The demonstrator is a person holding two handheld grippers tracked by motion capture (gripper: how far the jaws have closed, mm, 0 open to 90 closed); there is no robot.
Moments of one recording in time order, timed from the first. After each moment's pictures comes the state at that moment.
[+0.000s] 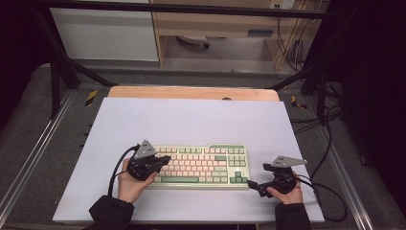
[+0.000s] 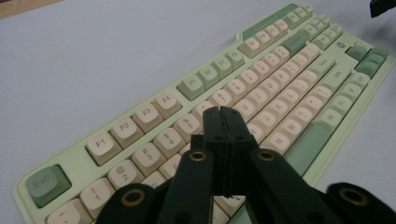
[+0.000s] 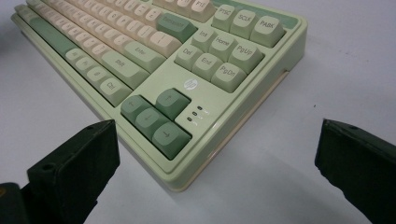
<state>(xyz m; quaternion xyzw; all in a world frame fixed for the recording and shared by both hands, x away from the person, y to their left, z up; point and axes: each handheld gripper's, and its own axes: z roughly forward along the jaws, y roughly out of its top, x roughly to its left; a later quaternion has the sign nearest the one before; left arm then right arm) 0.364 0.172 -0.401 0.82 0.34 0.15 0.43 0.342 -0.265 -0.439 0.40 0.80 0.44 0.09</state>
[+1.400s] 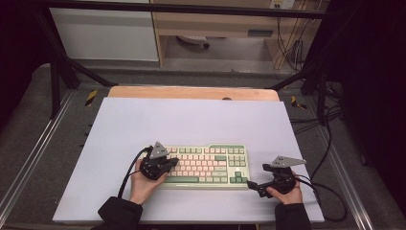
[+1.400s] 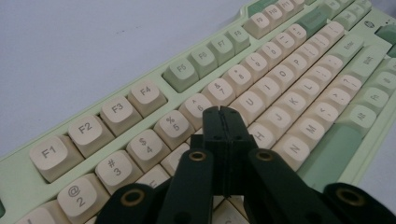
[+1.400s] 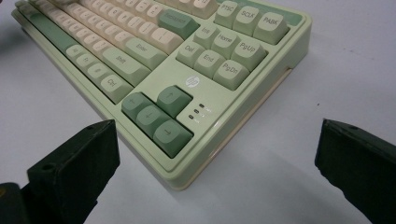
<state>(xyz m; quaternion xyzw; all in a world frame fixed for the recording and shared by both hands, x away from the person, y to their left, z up) 0.376 0.148 -0.426 0.83 0.35 0.14 0.41 0.343 -0.264 -0.440 0.40 0.80 0.43 0.09</state>
